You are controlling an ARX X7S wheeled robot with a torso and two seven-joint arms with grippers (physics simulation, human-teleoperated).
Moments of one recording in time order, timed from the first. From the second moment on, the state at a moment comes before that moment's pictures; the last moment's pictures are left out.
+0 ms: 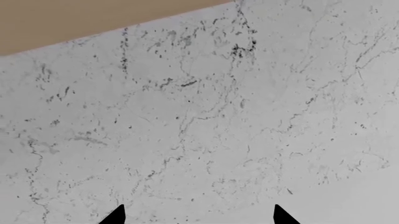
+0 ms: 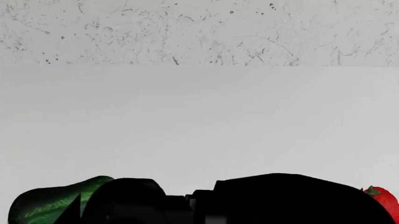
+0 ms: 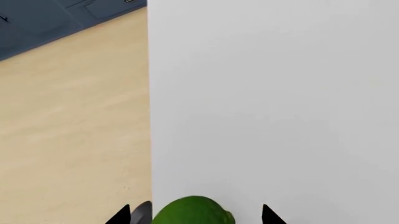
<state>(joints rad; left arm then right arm) -1.90 -1.10 1.11 0.21 -1.67 -0.79 -0.55 1.51 0.03 -1.36 -0.19 2.21 0.88 0.53</state>
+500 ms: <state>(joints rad) -1.91 -1.11 1.09 0.21 -1.68 -0.80 -0.55 1.51 0.03 -1.50 -0.23 2.21 0.75 0.48</state>
